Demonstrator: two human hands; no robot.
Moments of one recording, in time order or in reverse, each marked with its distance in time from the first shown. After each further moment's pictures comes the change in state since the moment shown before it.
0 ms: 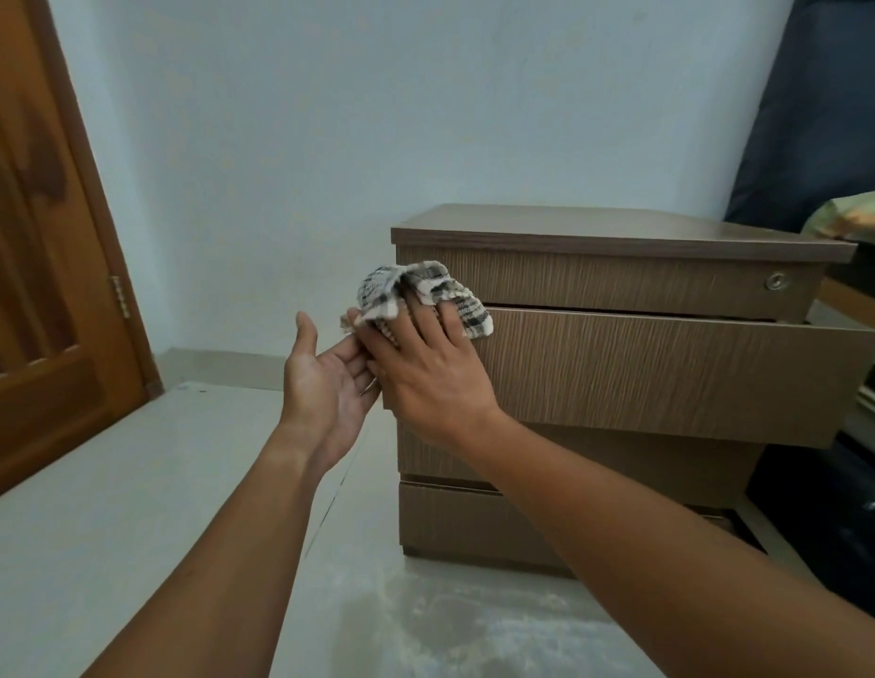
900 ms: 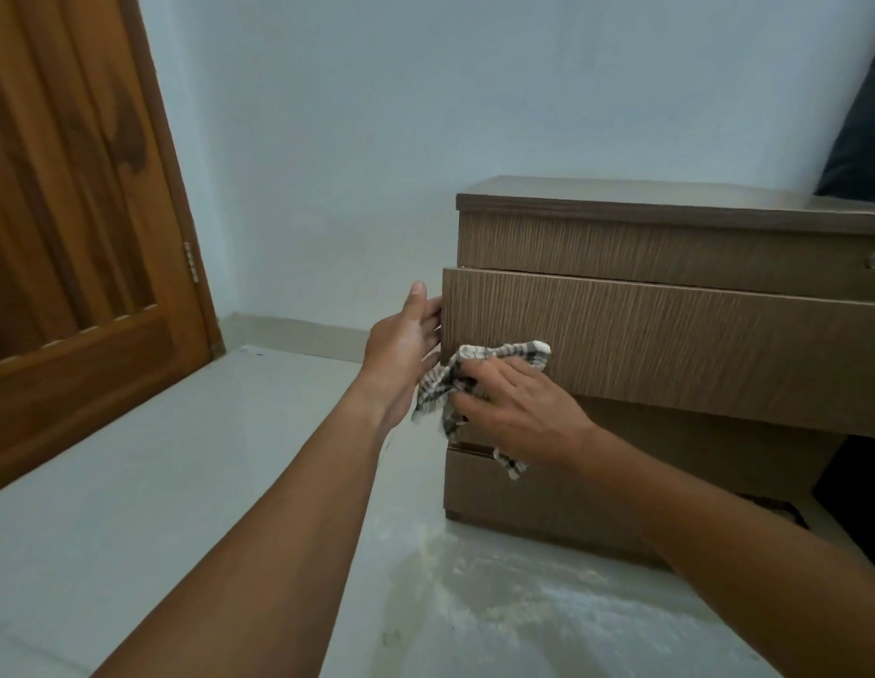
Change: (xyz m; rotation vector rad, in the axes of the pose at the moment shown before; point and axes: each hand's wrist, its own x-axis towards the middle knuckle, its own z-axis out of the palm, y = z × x) left_hand -0.014 0.000 0.018 0.407 0.116 0.038; right_hand -0.064 0.018 0.019 0.082 -0.007 -0.396
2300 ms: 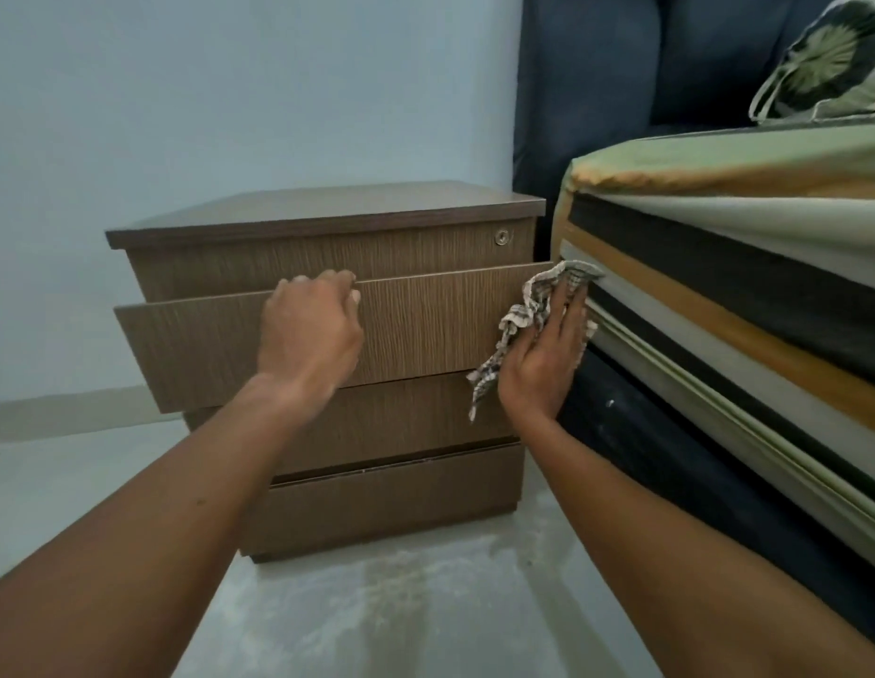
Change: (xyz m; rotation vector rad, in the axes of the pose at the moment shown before) left_hand -0.024 0.009 0.192 1.274 0.049 0.799; right_hand -0.208 0.119 -0.062 0.157 0.508 1.571
